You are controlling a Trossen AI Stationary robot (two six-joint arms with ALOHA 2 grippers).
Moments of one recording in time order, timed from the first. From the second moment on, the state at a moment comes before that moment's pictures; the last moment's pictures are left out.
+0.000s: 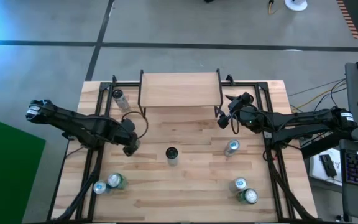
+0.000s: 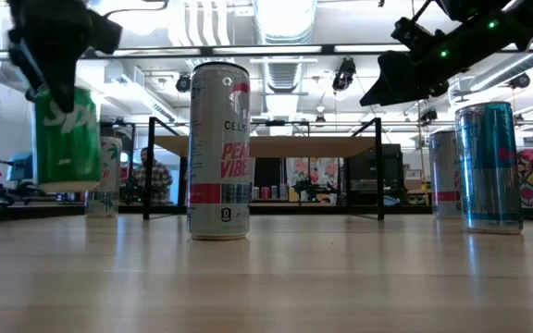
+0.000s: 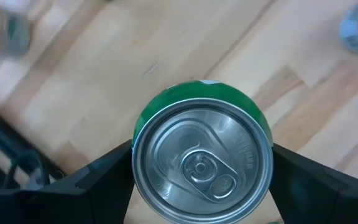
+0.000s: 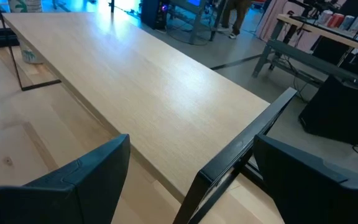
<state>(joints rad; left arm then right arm) -0.25 1.18 1.01 -1.25 -0.23 -0.96 -0.10 0.98 0.51 0.11 0.70 0.04</state>
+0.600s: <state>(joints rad) -0.11 1.52 1.70 -1.56 -0.35 -0.65 -0.10 0.98 0.51 0.11 0.70 0.06</state>
